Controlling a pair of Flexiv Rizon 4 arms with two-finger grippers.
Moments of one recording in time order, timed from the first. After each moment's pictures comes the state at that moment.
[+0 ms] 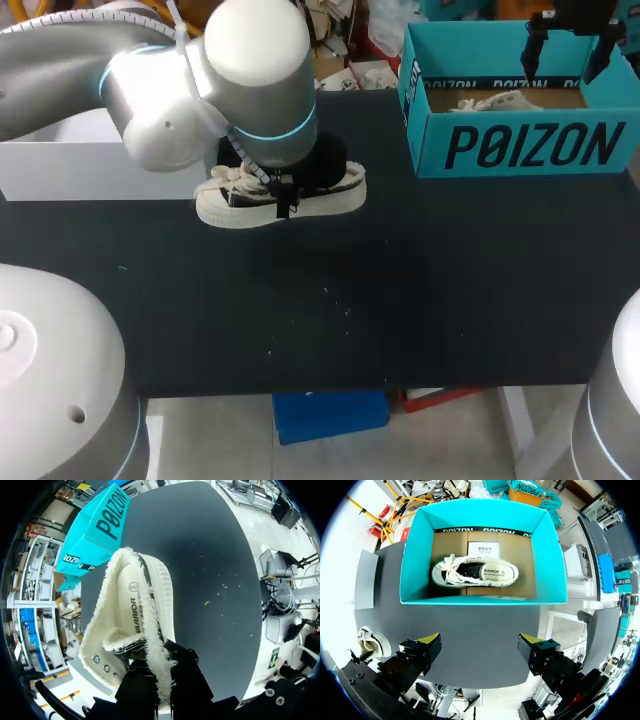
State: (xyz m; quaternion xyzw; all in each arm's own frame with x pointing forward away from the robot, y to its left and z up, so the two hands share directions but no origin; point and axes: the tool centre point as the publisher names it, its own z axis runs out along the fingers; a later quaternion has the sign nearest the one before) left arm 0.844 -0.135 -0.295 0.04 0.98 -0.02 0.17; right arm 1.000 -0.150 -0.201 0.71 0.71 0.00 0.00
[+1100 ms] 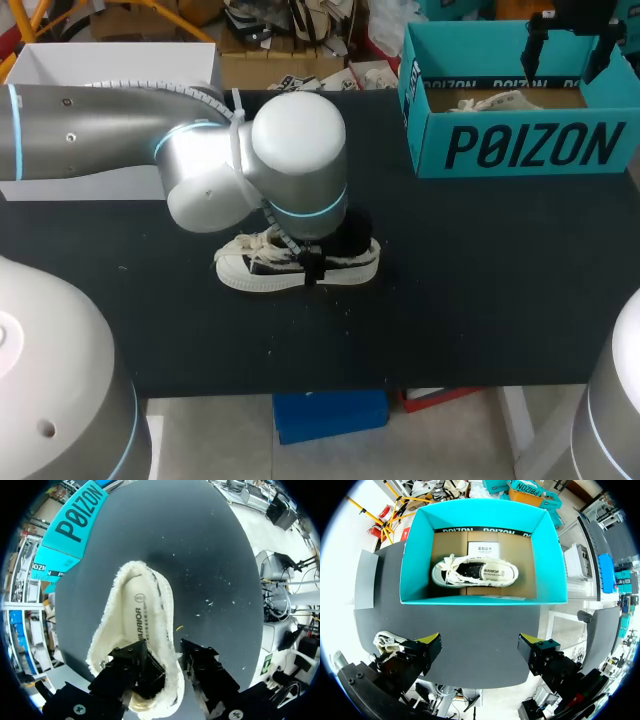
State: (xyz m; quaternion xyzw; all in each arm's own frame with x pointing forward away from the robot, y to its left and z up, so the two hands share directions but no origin) left arm 0.803 -0.169 -0.384 0.03 0.99 -0.03 0.12; right arm 1.000 -0.150 -0.201 0.71 0.71 0.00 0.00
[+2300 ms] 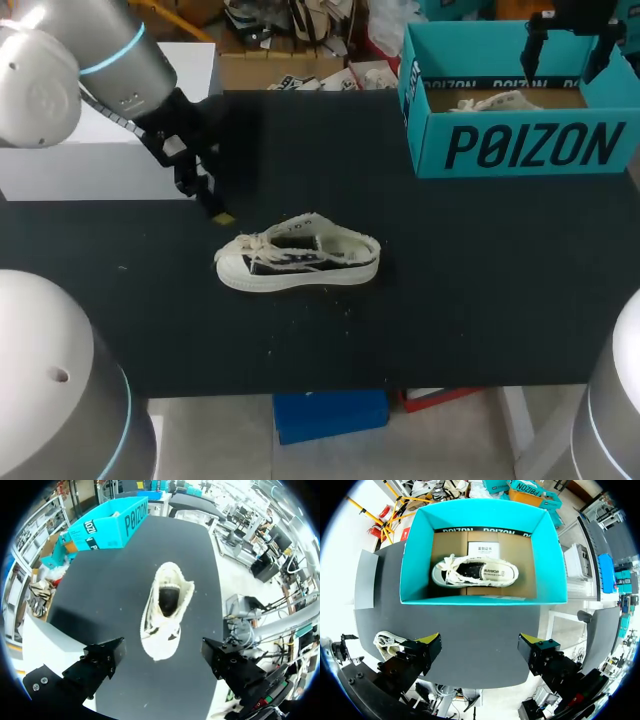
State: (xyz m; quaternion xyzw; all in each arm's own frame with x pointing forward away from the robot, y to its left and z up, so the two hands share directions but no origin) left arm 0.821 -0.035 -0.272 -0.09 0.97 -0.20 -0.04; right arm 1.000 -0.150 -0.201 0.71 0.71 0.00 0.00
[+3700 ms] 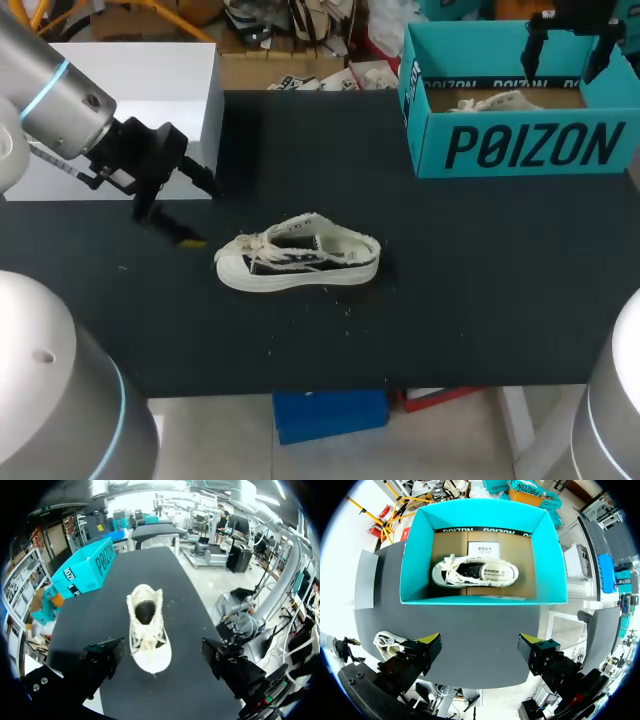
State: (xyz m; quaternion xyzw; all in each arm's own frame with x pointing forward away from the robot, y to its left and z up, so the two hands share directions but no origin) left arm 0.795 -0.017 -0.282 0.09 0.93 -0.35 -0.03; right arm 1.000 -0.150 -0.201 0.71 0.71 0.00 0.00
